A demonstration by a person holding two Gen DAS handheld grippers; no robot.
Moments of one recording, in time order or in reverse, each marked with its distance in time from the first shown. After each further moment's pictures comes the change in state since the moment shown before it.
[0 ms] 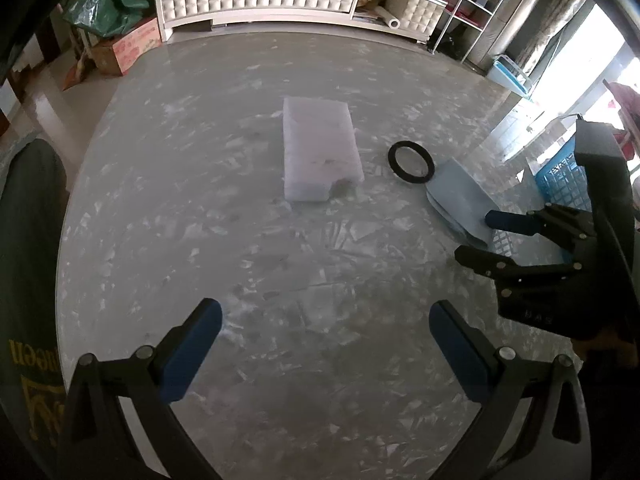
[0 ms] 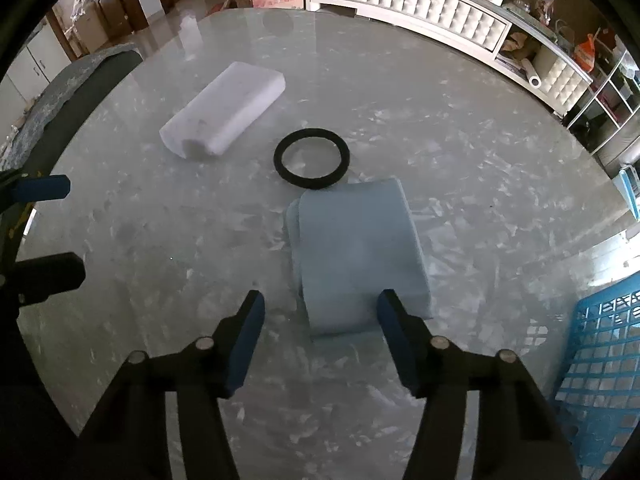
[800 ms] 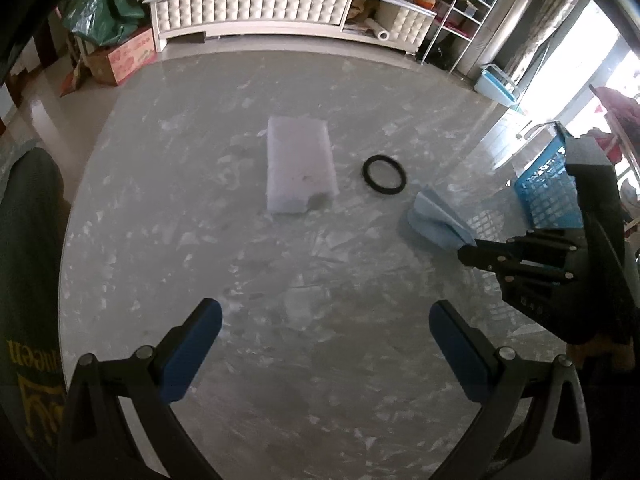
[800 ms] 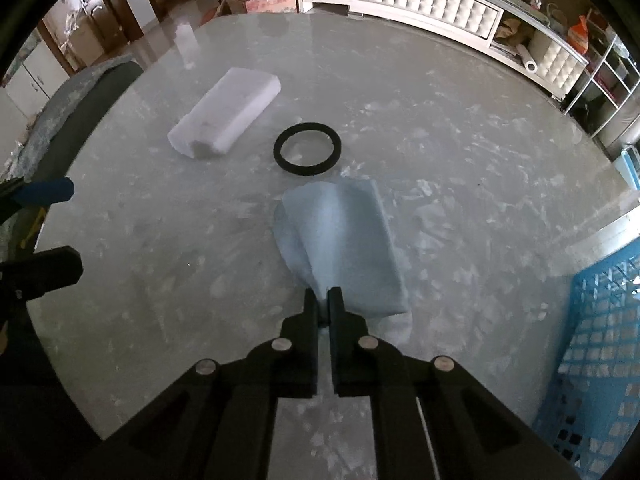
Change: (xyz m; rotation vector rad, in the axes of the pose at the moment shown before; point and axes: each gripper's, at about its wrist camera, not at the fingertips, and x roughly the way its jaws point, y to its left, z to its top) left arm -0.020 -0.014 -0.001 0.010 -0.049 -0.028; right arm -0.020 -0.002 -0.009 0.053 0.012 0.038
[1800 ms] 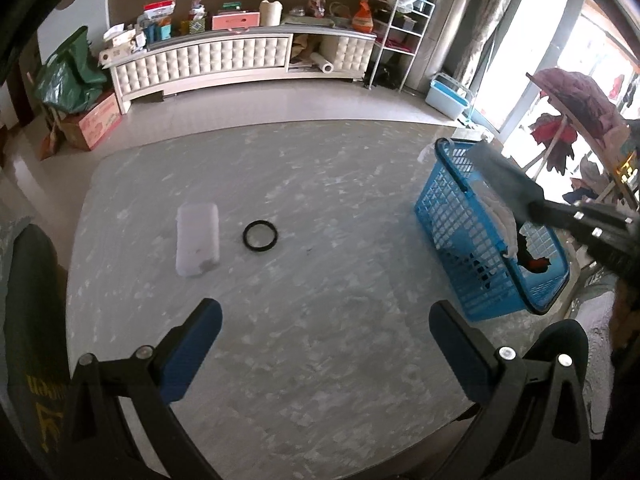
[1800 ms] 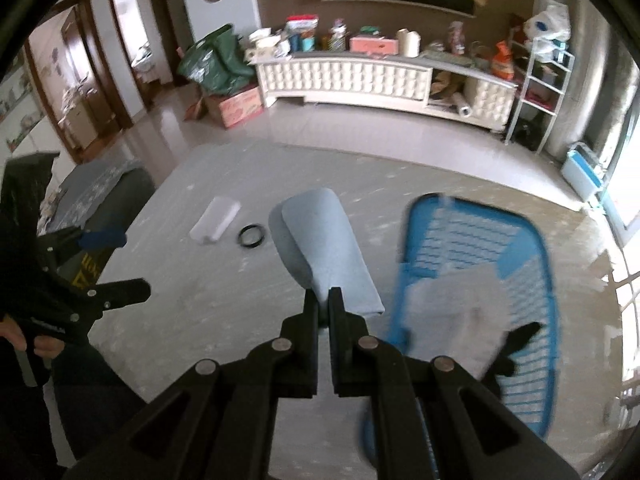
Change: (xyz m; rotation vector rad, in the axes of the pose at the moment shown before) left arm -0.067 -0.125 0.017 0.150 -0.110 -0.046; right arm -0.189 -0.079 -0.063 0.143 -0.318 -0.046
